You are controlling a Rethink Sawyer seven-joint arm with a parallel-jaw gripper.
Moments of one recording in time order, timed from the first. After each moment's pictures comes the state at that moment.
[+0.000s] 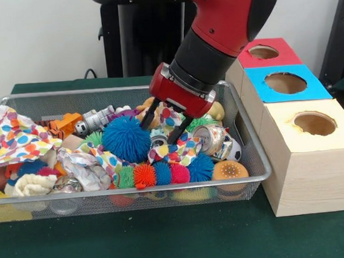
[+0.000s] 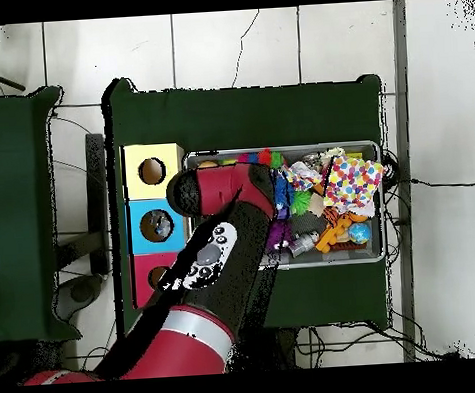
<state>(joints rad) 0.19 -0.25 -0.55 1.26 -0.01 0.60 1.97</state>
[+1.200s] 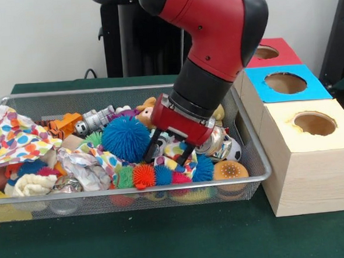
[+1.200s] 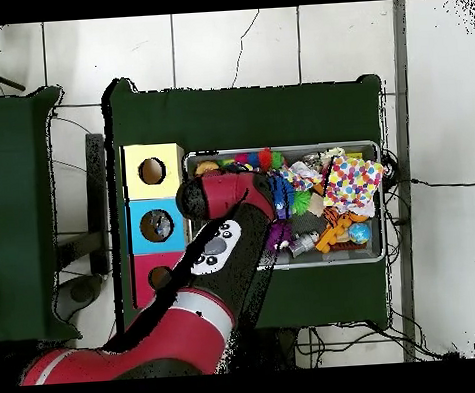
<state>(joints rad) 0.19 -0.17 -0.55 1.28 0.05 0.34 1.97</state>
